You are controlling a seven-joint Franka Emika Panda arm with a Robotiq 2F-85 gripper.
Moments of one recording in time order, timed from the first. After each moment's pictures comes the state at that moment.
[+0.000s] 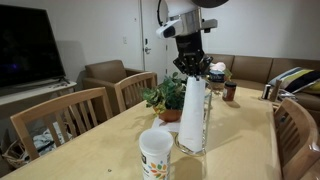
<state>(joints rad) 0.19 0.48 0.16 -1.55 -0.38 1.89 -1.39</state>
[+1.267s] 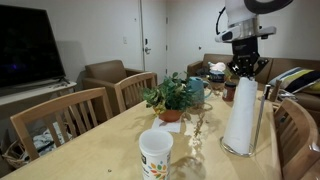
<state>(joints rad) -0.05 0.22 0.06 -1.97 -0.21 1.98 -1.43</state>
